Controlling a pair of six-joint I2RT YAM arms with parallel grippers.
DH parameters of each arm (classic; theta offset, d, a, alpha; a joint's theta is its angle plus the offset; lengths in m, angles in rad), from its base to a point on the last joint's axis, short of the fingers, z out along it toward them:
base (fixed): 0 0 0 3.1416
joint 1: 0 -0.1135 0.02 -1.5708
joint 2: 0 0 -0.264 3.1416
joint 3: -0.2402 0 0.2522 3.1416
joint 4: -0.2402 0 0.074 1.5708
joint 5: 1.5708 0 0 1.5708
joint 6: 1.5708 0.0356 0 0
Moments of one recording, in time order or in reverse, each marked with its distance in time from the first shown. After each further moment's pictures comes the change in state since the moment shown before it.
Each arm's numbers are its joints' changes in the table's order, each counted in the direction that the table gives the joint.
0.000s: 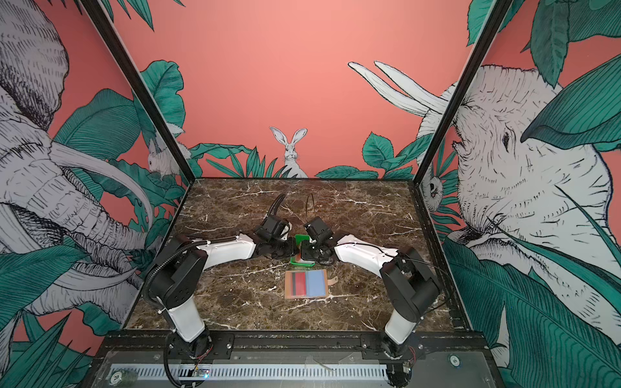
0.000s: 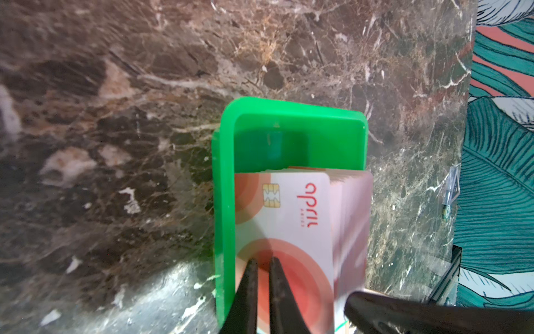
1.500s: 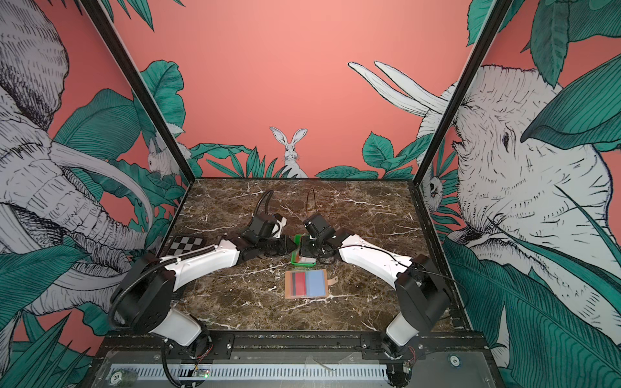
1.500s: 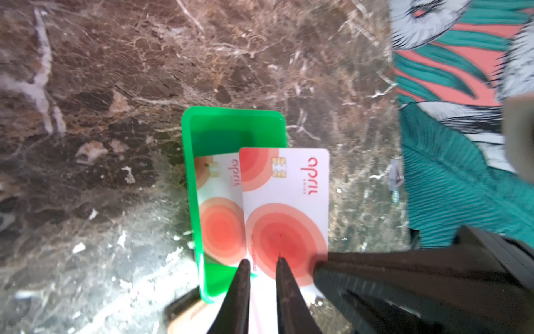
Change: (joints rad) left arm 0.001 0.279 0.125 0.027 0.026 -0.013; right arm -0.022 0.139 -0.021 -0.089 0.060 0.030
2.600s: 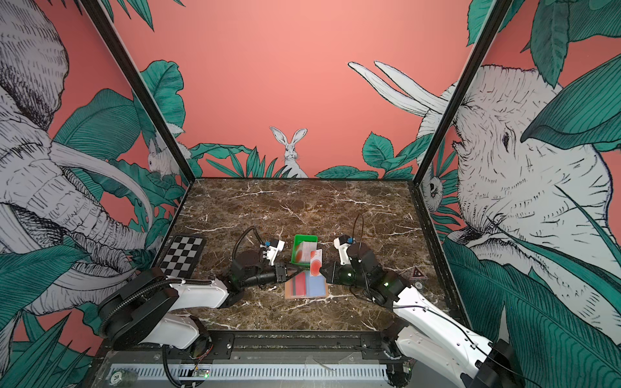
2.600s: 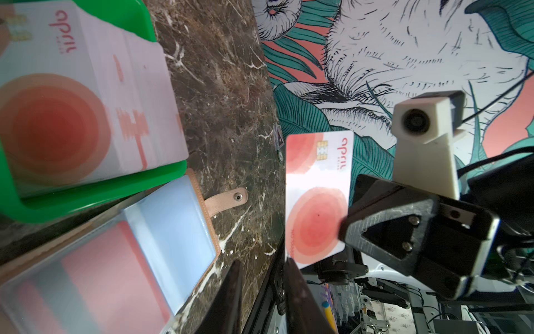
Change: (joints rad) left arm 0.132 0.058 0.540 0.995 0.187 -0.355; right arm 0.069 0.685 0.522 0.162 -0.240 0.089
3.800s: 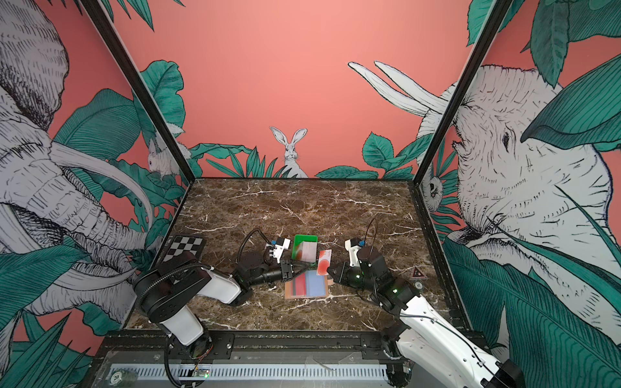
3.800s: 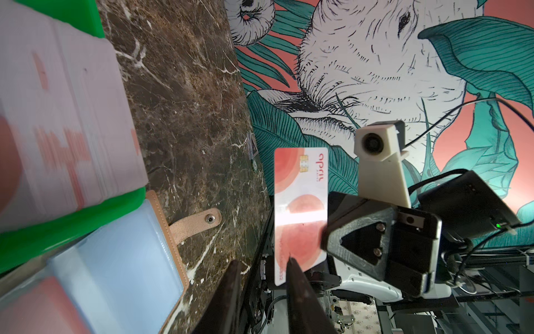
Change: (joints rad) left arm 0.015 -0.233 -0.032 0.332 0.021 -0.134; right arm 0.071 0.098 0.048 -0.042 0.000 0.067
